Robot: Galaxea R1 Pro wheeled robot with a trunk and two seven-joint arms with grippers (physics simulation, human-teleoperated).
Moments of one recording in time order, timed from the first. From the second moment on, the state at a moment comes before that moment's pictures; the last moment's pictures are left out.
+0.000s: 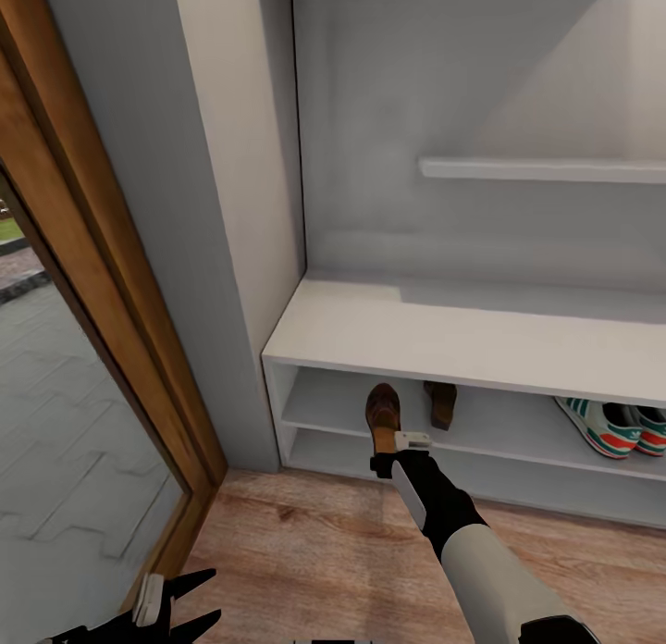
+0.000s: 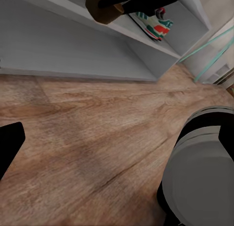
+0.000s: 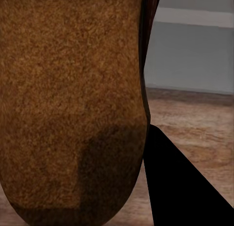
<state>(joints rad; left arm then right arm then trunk) -0.30 0.22 0.37 -0.52 0.05 -0.21 -1.53 -0.73 0.17 0.07 -0.62 -0.13 0.54 -0.27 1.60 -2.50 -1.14</state>
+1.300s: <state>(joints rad) -0.30 0.22 0.37 -0.52 0.05 -0.21 -1.52 -0.73 0.17 0.02 -0.62 -0.13 0.54 -0.27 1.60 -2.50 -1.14</state>
